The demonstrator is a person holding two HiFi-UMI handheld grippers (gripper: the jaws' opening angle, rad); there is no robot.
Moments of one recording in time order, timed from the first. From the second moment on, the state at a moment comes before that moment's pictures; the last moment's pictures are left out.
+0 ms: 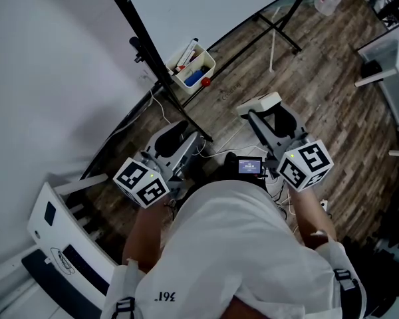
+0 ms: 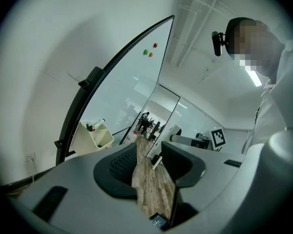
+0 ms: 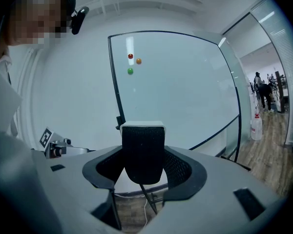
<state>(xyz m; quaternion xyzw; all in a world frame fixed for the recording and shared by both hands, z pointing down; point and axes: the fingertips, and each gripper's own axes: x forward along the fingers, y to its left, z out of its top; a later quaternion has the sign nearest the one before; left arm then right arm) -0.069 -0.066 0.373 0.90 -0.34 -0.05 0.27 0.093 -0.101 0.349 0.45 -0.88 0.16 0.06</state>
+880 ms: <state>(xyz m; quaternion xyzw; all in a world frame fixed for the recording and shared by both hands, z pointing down) -0.079 -0.130 0.367 0.90 -0.37 -0.04 0.21 0.069 -0.165 0.335 0.43 -0.89 0.10 0.08</state>
